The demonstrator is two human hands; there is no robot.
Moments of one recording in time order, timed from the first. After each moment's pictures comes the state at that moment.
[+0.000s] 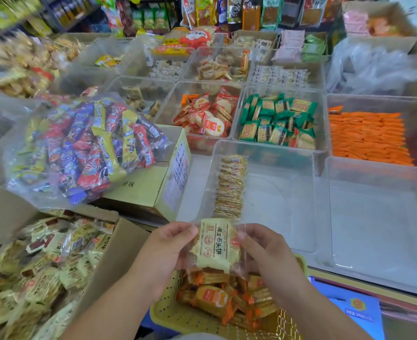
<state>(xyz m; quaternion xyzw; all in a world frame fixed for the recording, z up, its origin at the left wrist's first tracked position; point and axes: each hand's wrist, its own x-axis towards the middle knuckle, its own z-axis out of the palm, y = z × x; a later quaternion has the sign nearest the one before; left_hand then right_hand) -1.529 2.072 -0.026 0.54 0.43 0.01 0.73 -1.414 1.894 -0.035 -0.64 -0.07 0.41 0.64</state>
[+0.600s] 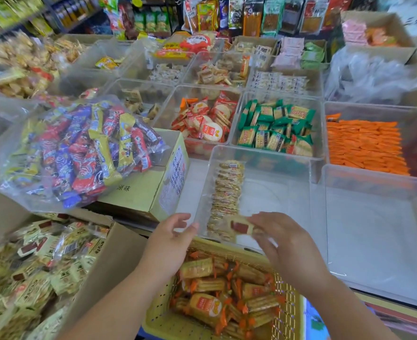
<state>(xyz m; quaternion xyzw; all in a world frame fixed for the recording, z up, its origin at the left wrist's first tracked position) -1.506 2.081 -0.047 0.75 0.44 0.03 0.49 -1.354 1.867 -0.058 -0.82 -0.46 -0.01 0.33</state>
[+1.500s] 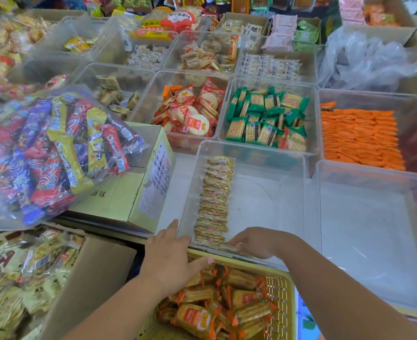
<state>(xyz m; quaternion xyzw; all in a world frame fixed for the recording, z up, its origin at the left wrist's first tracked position) -1.474 2.082 -0.094 0.93 0.25 -0.26 0.11 -1.281 1.922 -0.152 -0.76 -0.37 0.54 0.02</state>
